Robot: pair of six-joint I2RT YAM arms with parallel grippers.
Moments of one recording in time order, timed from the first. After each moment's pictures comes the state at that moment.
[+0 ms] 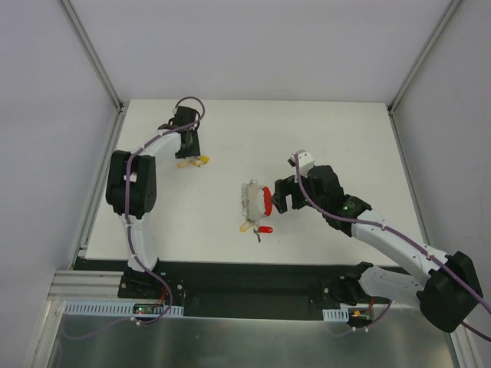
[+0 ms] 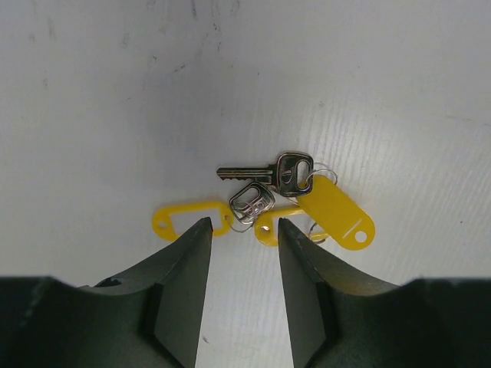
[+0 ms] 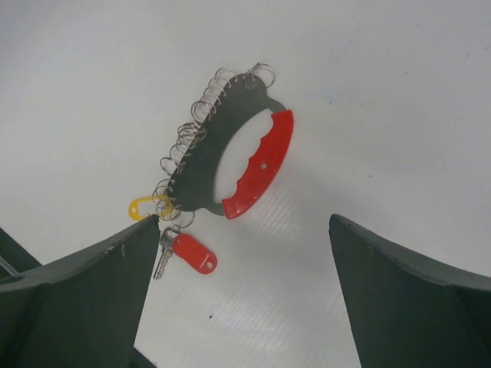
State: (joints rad) left arm -0.20 1.99 1.46 -0.48 -0.18 -0.32; right arm 0.68 1.08 0.71 -0.17 -0.04 0.18
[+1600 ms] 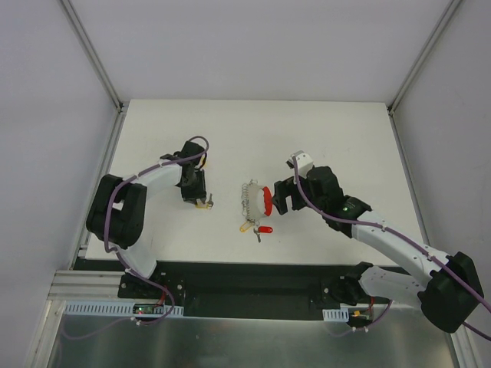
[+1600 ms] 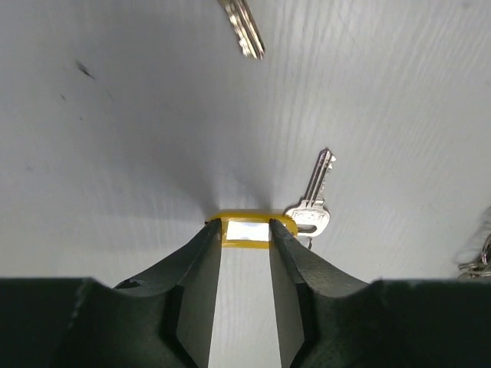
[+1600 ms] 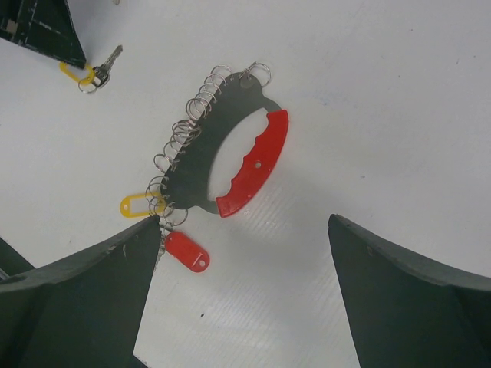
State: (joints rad) left arm -0.32 1.71 1.03 -0.61 0.04 -0.46; right arm 0.70 1.08 0.71 -0.18 -0.01 0.15
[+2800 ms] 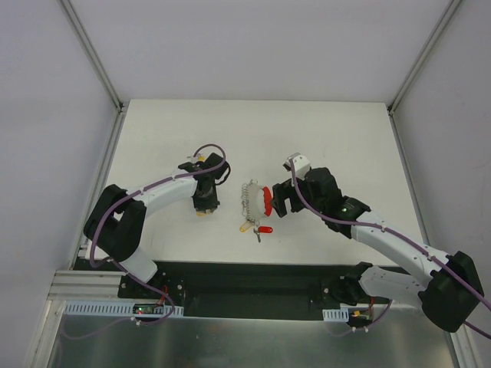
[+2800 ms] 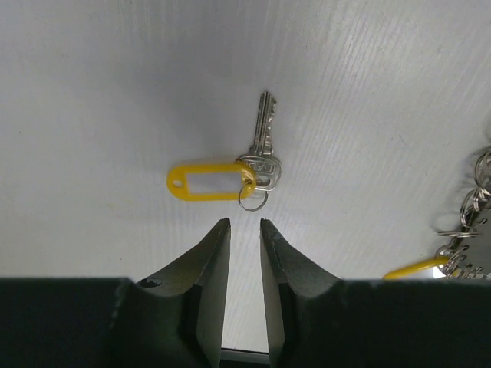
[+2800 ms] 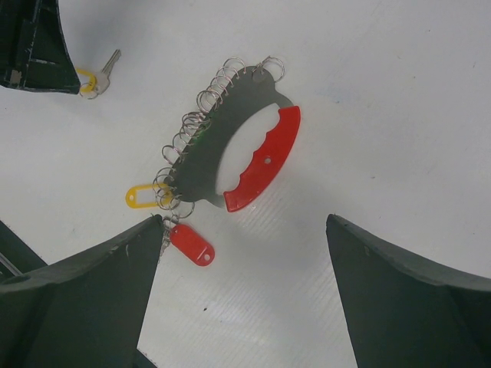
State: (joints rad) left arm -0.60 1.60 1.01 -0.76 -0.19 -0.73; right arm 0.72 1.08 0.71 -0.19 -0.03 0.13
